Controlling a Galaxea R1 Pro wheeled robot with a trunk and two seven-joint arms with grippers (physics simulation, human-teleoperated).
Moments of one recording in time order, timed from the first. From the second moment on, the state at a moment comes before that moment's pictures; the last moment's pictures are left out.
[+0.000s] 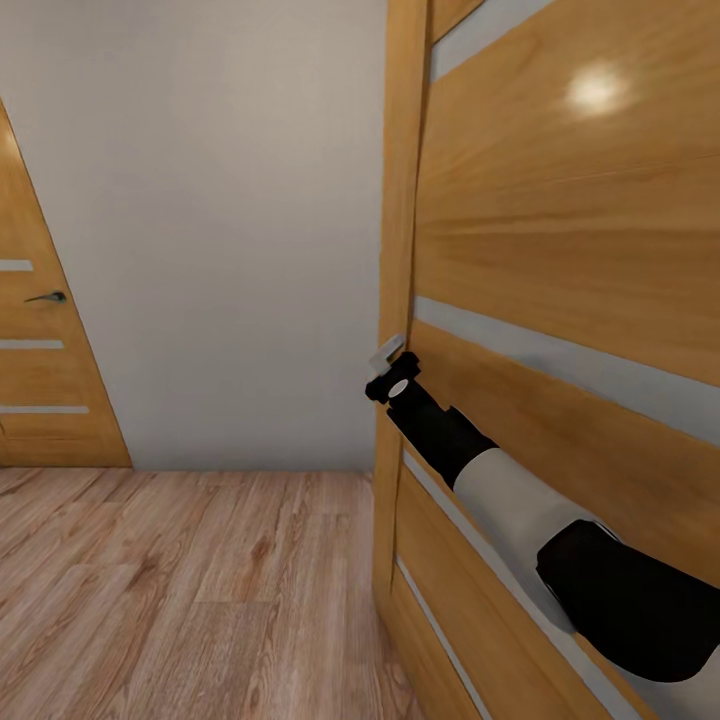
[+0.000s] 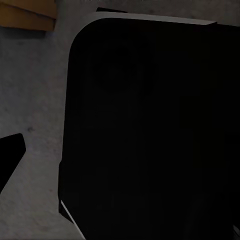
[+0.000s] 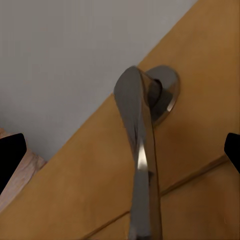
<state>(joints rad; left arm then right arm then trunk) 0.00 0.00 0.01 -0.01 0.13 -0.07 0.00 -1.19 0.17 0.54 -0.62 0.26 0.46 -0.07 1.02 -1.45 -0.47</state>
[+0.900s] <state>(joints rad) 0.00 0.00 0.01 -0.01 0.13 -0.07 0.00 -1.26 0.17 0.47 -0.33 0.26 0.44 -0.08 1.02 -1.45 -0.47</state>
